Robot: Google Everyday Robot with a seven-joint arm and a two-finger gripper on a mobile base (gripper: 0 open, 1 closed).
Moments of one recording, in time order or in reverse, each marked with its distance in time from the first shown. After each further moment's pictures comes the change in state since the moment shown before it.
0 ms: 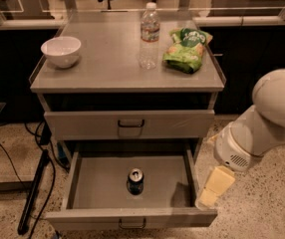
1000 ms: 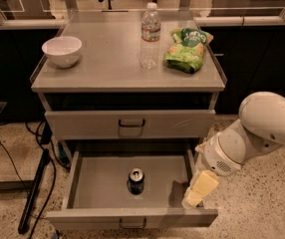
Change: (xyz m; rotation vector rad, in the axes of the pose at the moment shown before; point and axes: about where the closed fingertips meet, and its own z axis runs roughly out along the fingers) arm -0.007 -0.015 0.062 -0.053 -0.095 0.022
